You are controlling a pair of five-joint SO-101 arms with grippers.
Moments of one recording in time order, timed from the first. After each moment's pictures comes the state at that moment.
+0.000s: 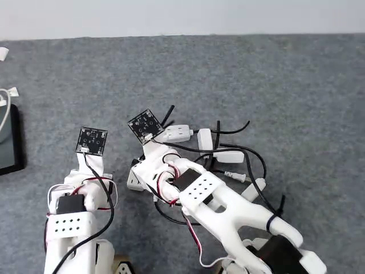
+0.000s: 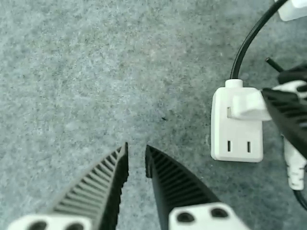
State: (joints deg) left arm -10.8 -56.3 77.4 51.9 -9.9; right arm -45.7 -13.4 47.7 20.7 -5.8
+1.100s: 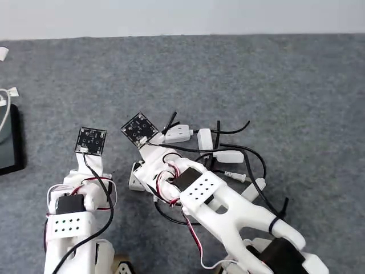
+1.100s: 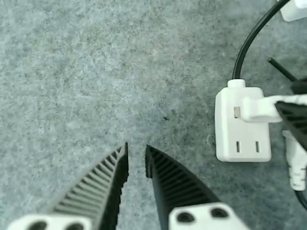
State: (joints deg) left arm -11.2 -56.3 77.4 51.9 -9.9; right arm -46.0 -15.8 46.4 26.3 2.2
